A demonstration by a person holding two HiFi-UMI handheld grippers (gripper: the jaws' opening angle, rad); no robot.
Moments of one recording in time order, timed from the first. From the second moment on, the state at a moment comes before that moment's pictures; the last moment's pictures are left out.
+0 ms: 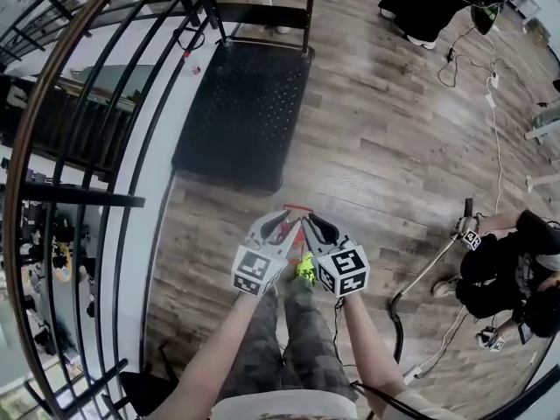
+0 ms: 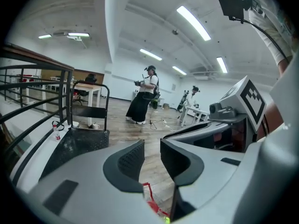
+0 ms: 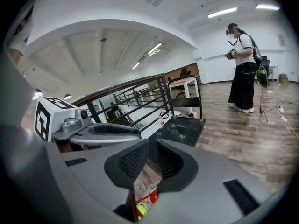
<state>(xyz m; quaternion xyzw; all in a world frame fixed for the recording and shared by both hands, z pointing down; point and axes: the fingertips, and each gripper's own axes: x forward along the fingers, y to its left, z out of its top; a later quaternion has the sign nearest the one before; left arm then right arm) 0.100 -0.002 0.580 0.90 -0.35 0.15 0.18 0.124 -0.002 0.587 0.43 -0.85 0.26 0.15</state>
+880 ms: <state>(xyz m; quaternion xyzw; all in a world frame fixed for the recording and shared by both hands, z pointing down) 0.106 -0.010 0.771 0.89 -0.35 0.20 0.21 0.136 -0.009 0.777 0.43 -0.83 0.28 0.20</state>
